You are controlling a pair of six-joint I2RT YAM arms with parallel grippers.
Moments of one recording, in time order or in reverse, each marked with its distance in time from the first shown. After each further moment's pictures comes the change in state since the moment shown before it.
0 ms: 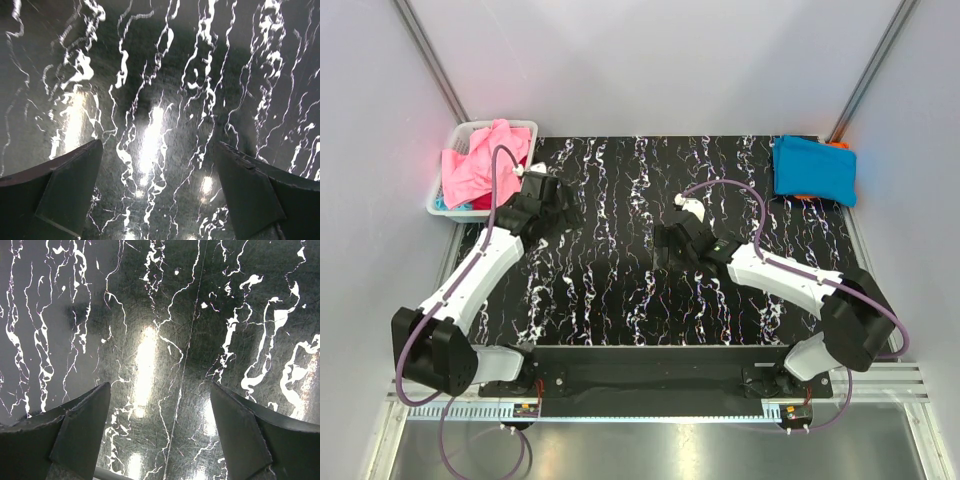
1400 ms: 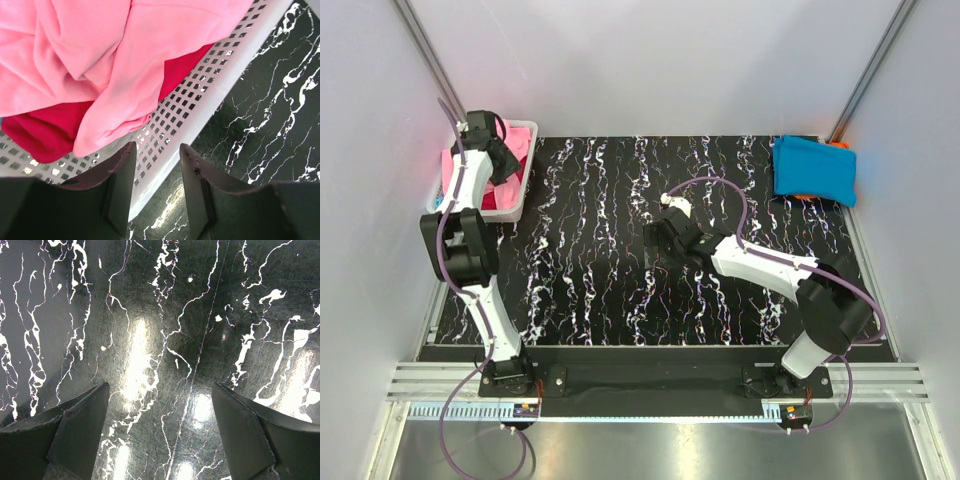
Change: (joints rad) left arm 0.460 0.719 0.746 -0.058 0.104 0.040; right arm 0.000 0.133 0.077 0.019 -0.028 -0.059
